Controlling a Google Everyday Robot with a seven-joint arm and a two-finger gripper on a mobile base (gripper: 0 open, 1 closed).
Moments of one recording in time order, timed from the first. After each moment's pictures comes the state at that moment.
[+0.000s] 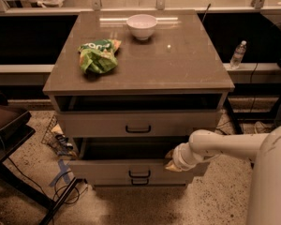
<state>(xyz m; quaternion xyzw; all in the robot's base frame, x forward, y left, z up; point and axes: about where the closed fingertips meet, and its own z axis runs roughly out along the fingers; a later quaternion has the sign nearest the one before) 0.549 -0.131 0.433 -0.63 0.74 0.09 0.22</state>
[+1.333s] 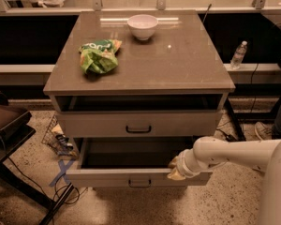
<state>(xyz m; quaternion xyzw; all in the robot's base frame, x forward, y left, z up) 0.517 -0.141 0.435 -0.62 0.75 0.09 0.21</state>
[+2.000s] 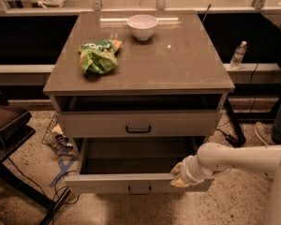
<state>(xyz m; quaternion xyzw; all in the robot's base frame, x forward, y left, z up) 0.488 -0.150 0.430 -0.61 0.76 0.10 0.19</state>
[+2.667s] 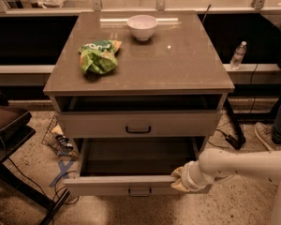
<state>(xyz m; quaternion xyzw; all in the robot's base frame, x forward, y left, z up) 0.459 -0.153 0.424 -0.60 0.78 0.11 0.18</state>
